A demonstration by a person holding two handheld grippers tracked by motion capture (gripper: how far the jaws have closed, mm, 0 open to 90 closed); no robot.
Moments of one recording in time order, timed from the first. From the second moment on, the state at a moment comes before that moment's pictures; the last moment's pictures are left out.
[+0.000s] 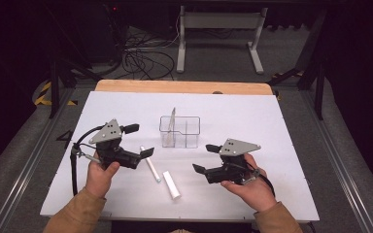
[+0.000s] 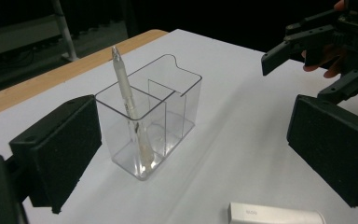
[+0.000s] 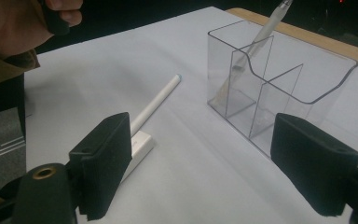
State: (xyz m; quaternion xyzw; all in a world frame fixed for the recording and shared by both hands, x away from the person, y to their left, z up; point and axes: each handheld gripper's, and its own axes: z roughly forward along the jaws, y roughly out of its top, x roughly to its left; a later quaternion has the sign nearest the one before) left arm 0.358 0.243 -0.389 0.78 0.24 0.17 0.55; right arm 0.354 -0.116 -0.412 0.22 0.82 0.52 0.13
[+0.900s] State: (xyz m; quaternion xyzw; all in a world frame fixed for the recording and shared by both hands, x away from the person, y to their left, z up) left arm 0.314 0.282 -0.410 0.77 0.26 0.19 0.55; right arm 0.353 -0.111 -0.407 0.22 0.80 0.53 0.15
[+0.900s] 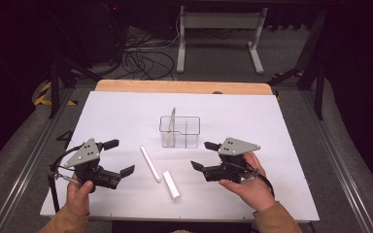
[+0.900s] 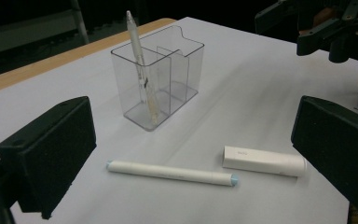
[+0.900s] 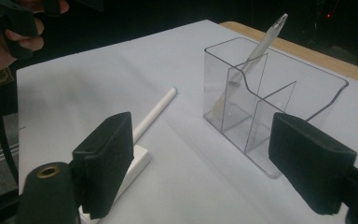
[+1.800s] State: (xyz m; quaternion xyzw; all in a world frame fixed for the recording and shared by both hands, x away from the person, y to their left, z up) left arm 0.302 0.292 -0.421 0.78 0.28 0.21 0.51; right arm 0.355 -0.098 -0.402 0.23 0.82 0.51 0.14
